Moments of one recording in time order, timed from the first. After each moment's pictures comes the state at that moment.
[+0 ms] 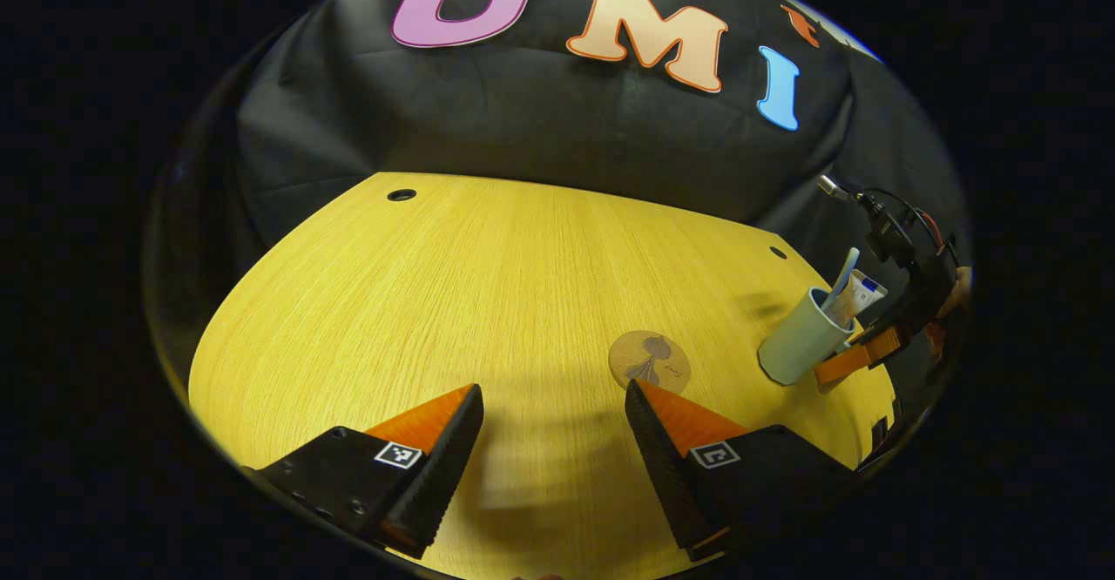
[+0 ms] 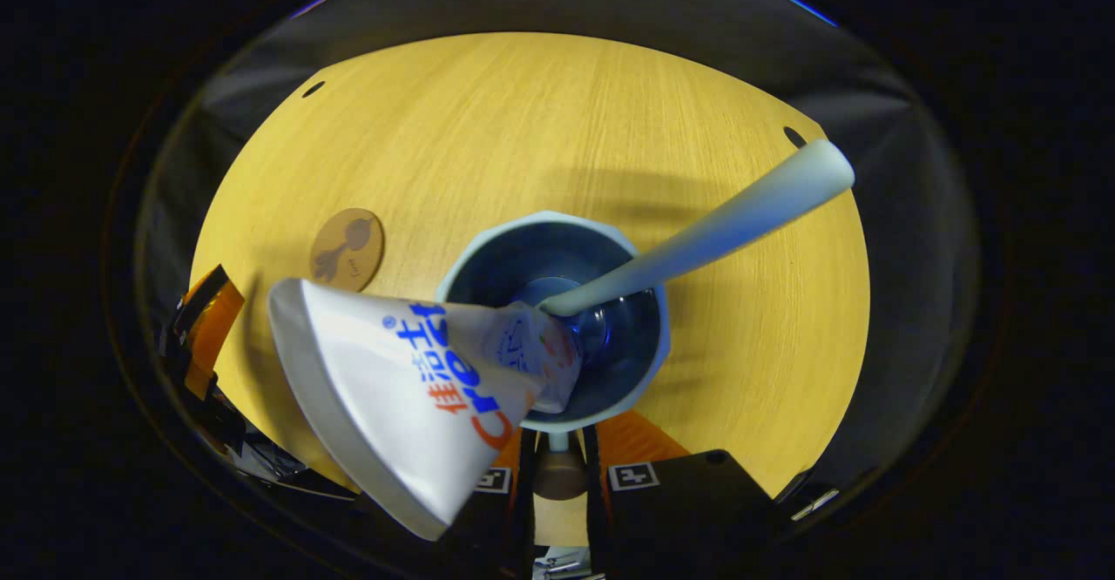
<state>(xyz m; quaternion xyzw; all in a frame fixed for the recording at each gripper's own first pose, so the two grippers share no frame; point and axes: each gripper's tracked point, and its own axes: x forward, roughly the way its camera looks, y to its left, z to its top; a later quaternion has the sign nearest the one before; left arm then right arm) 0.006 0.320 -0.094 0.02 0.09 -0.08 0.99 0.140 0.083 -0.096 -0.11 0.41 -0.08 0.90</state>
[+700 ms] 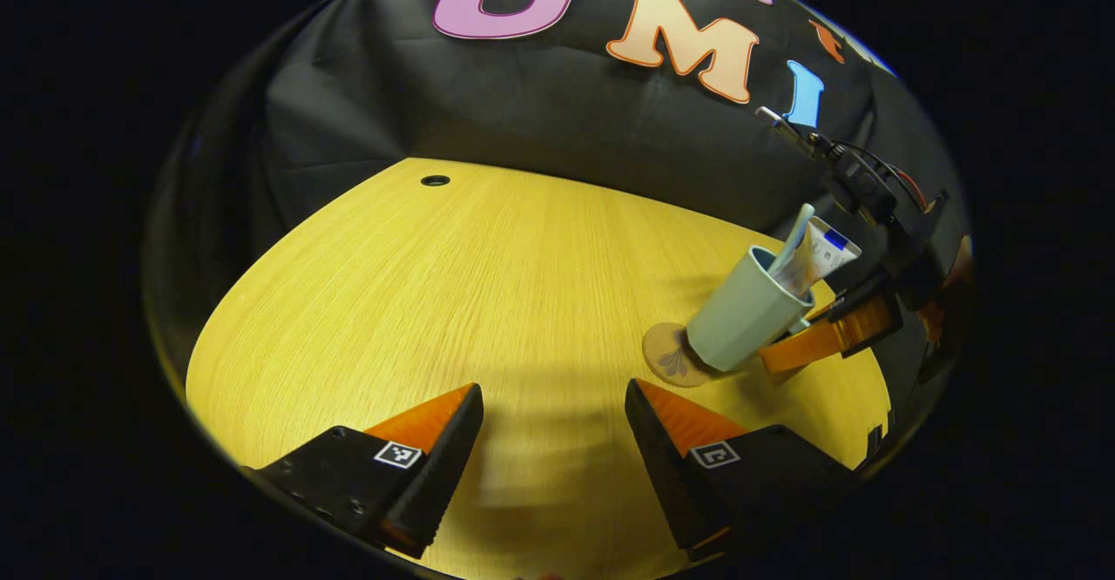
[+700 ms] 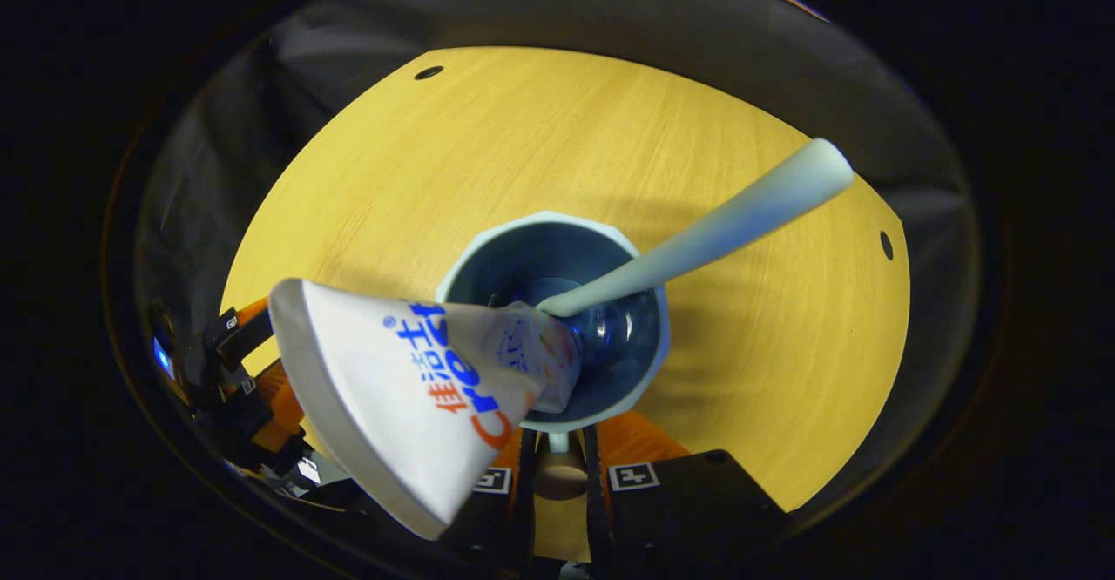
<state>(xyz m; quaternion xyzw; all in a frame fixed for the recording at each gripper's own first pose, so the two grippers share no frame) -0.008 0.361 -0.101 -0.01 0.10 -0.05 0.99 0.192 0.205 -0.090 -0.17 0.40 0.03 0.90</state>
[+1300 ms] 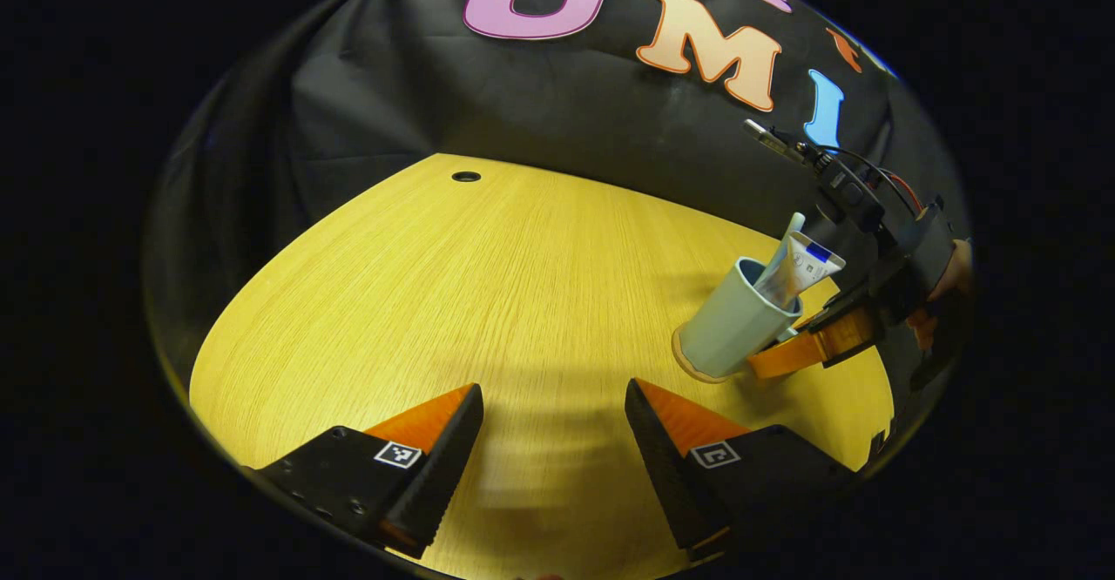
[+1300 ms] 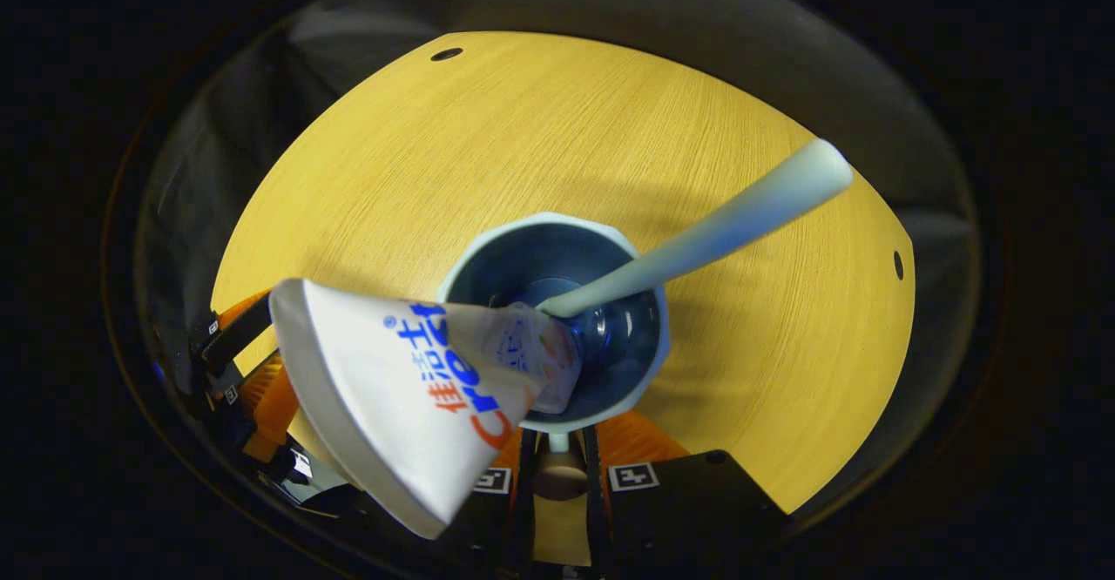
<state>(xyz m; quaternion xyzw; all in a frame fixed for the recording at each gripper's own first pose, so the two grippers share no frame) -0.019 0.377 -0.101 -0.03 0.10 -0.03 0.99 0.194 0.212 -0.098 -0.19 0.41 0.03 0.89</state>
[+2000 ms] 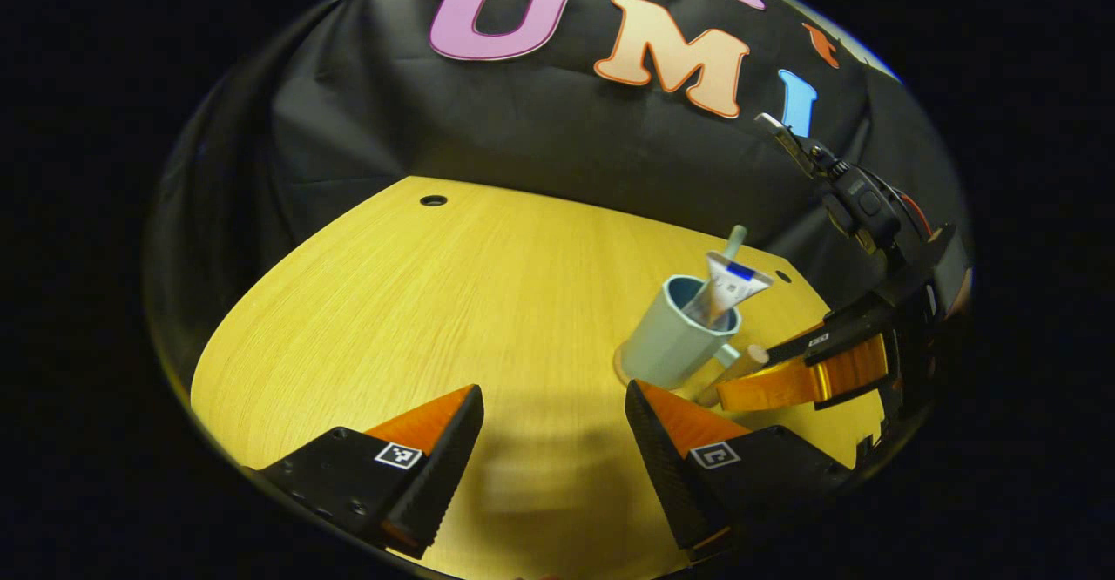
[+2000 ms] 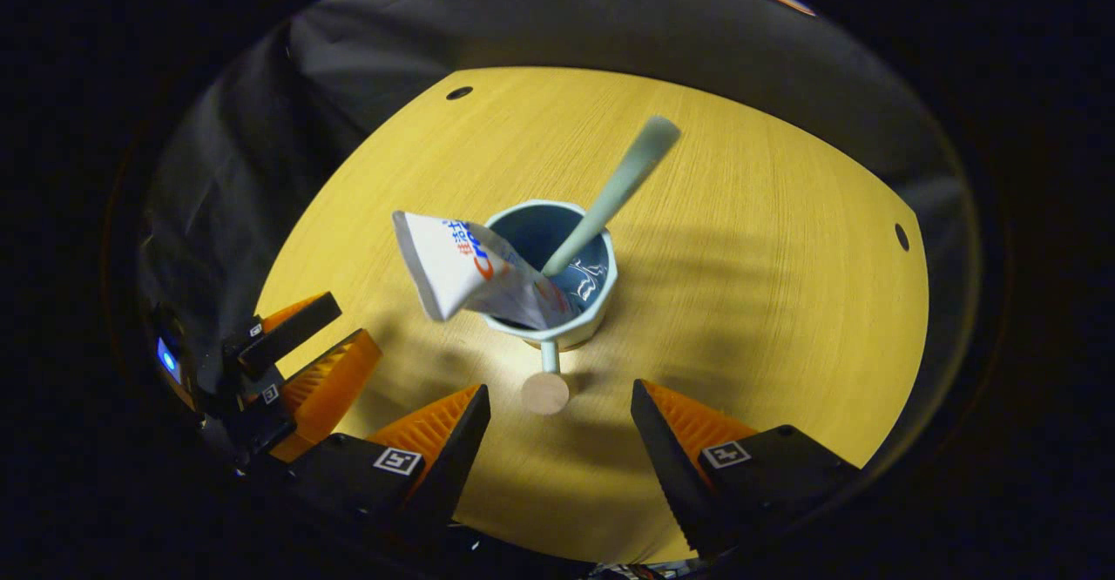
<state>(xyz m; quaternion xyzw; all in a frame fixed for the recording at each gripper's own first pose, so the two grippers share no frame) -0.038 0.312 -0.073 -0.01 0.07 -0.06 1.00 0.144 0.202 -0.079 -0.11 0.36 0.08 0.92</state>
